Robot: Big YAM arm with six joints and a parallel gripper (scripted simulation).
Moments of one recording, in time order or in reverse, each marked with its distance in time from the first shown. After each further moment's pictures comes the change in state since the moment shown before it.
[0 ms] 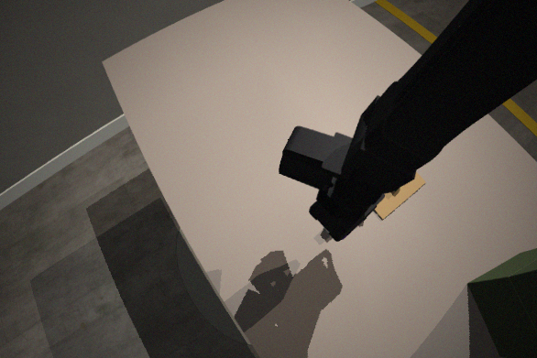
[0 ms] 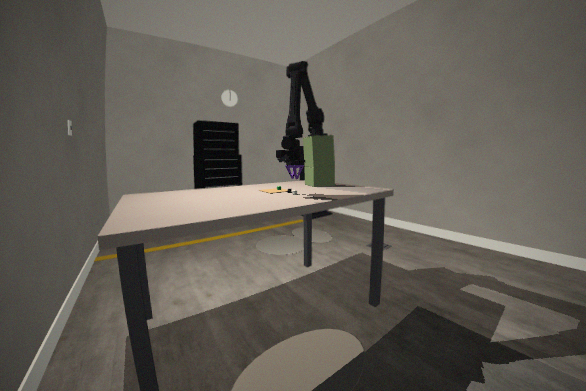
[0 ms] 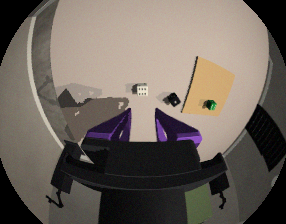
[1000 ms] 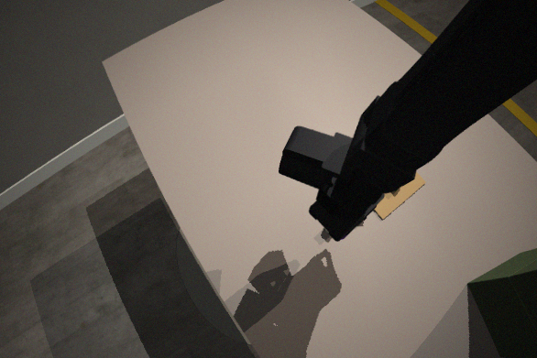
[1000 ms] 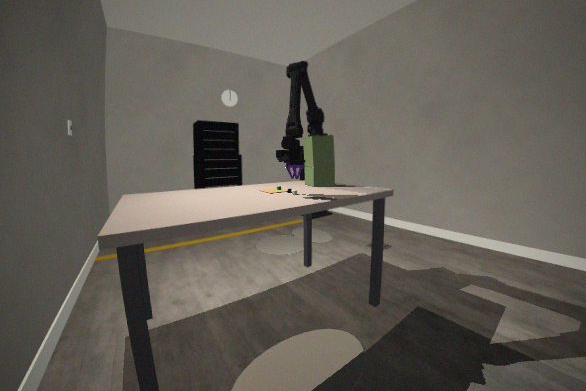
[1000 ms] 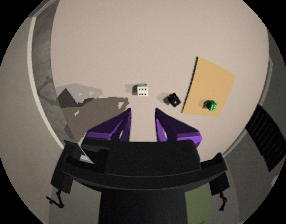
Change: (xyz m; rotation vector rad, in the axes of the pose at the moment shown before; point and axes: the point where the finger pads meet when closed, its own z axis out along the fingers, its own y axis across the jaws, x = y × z) arm -0.001 0.000 0.000 -0.001 -0.003 0.000
